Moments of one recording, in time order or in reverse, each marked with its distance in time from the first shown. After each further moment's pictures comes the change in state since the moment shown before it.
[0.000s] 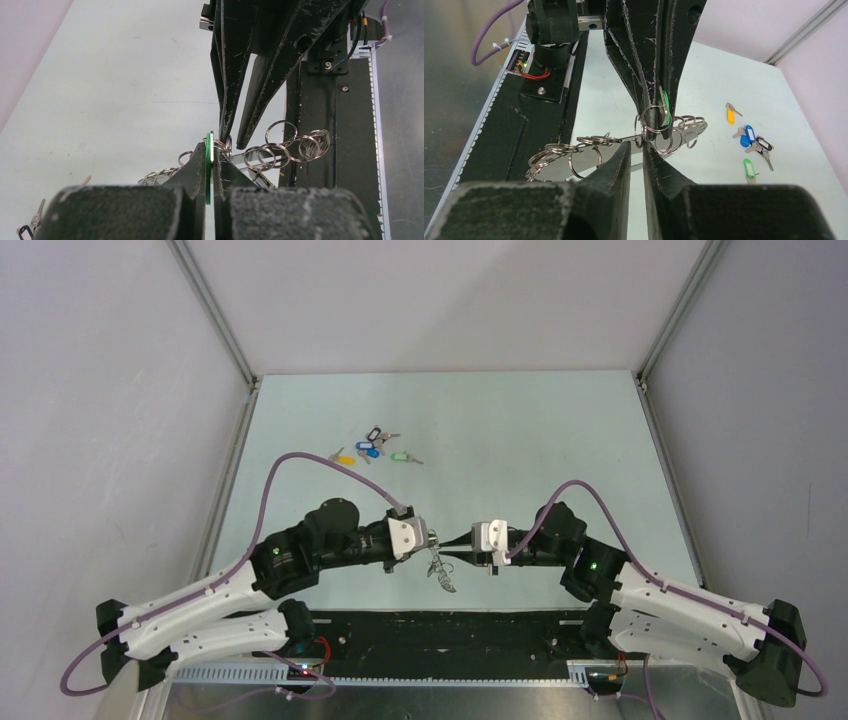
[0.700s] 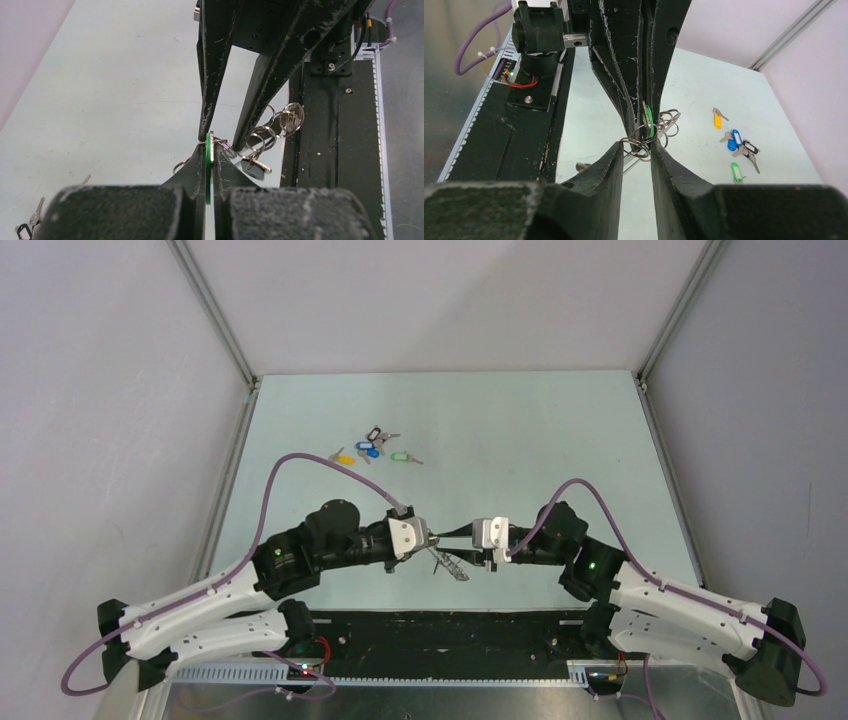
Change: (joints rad) left arm 0.000 -0.002 -0.021 0.031 -0.015 -0.008; right arm 0.000 0.008 -0.003 0.058 0.032 0.003
